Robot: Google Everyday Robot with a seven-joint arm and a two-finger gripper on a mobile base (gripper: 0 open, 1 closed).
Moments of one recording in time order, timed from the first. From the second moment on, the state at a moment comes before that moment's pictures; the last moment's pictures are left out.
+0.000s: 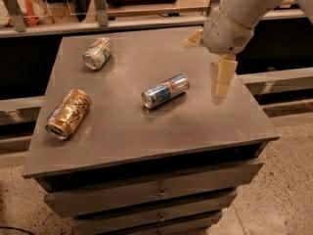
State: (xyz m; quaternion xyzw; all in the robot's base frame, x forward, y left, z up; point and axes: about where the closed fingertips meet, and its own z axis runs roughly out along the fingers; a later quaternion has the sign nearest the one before) arm 0.547 -0.119 0.921 -0.79 0.58 0.10 0.18
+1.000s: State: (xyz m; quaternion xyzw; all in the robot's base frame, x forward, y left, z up) arm 0.557 -0.070 0.874 -0.82 0.55 0.13 0.13
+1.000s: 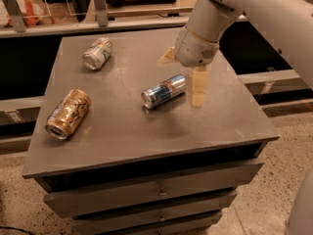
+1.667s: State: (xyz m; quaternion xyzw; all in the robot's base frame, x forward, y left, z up) arm 0.549 -0.048 0.860 -0.83 0.53 0.14 0.12
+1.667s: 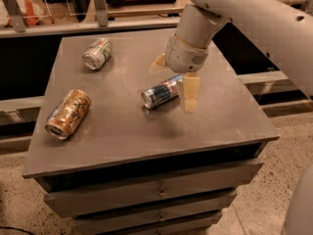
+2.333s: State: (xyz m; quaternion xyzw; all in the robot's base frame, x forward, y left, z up) arm 0.581 -0.042 0.851 -0.85 0.50 0.13 0.11
